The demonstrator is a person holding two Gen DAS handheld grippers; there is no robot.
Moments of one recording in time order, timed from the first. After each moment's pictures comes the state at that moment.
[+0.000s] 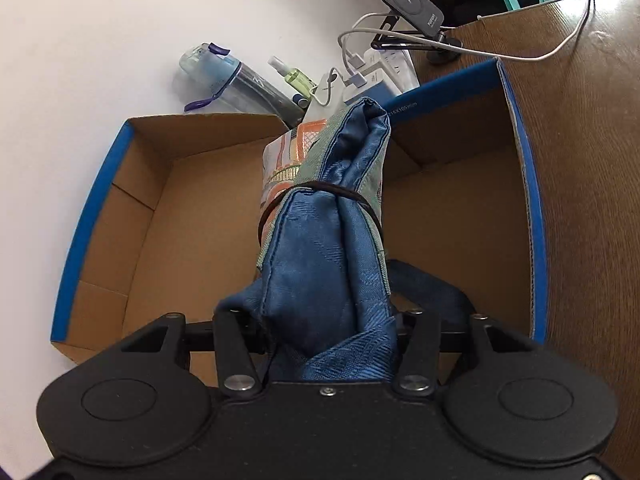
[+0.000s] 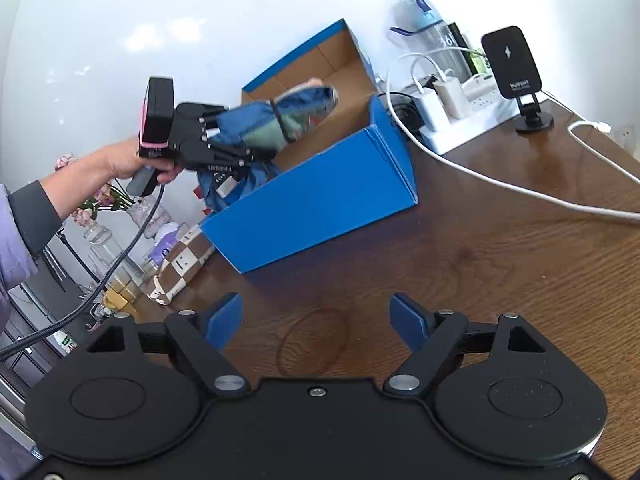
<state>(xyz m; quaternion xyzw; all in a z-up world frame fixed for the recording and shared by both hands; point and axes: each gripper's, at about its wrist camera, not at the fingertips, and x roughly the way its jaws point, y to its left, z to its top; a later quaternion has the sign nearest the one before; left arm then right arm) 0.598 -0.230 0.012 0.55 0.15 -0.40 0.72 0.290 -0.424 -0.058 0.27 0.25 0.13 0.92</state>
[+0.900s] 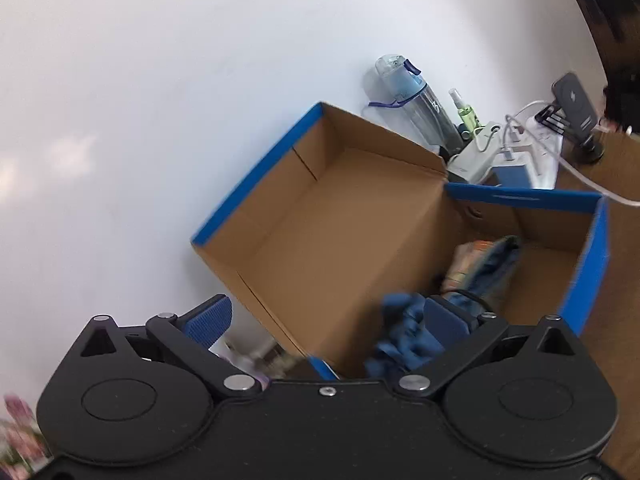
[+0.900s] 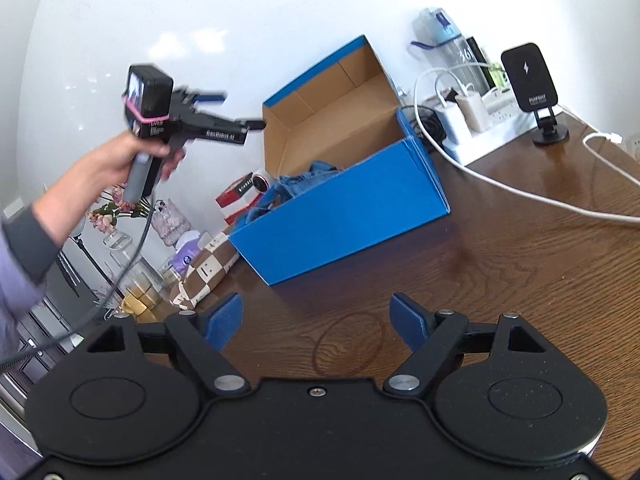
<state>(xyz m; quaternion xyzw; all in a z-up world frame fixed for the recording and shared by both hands) 0.480 -0.164 0.108 0.32 0.19 -0.20 0.91 0.266 -0.407 -0.031 0.26 0.21 0.17 0.93</state>
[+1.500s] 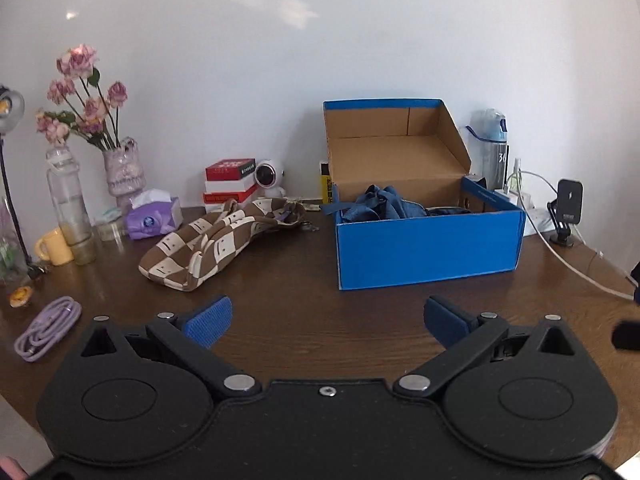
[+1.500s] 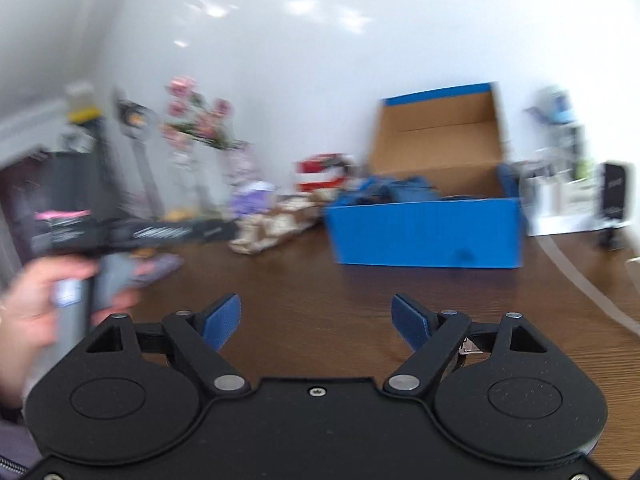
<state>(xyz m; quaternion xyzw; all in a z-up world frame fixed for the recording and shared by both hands) 0.224 -0.092 0.034 0.07 0.18 -0.03 0.98 0.205 -0.348 0.020 0.05 0.20 0.15 0.97</state>
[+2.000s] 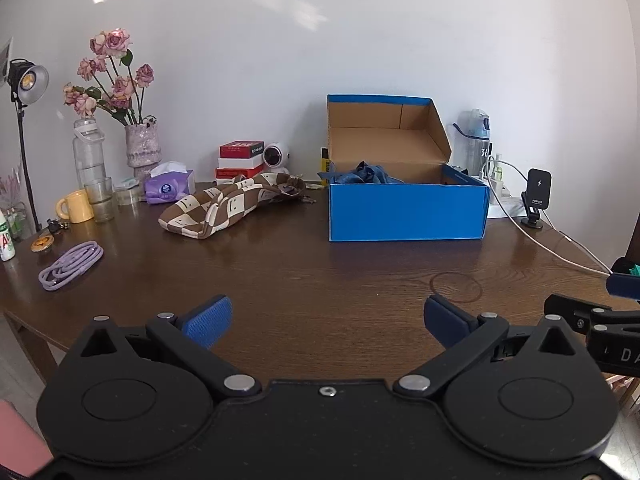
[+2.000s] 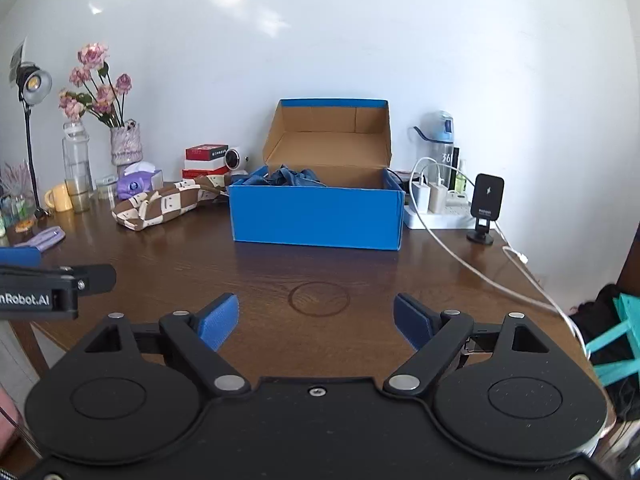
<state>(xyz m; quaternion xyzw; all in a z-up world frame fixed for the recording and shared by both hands) 0.120 -0.071 0.021 0.02 0.20 -0.03 0.98 0.116 -0.290 0.001 0.02 0.18 0.03 0.98</state>
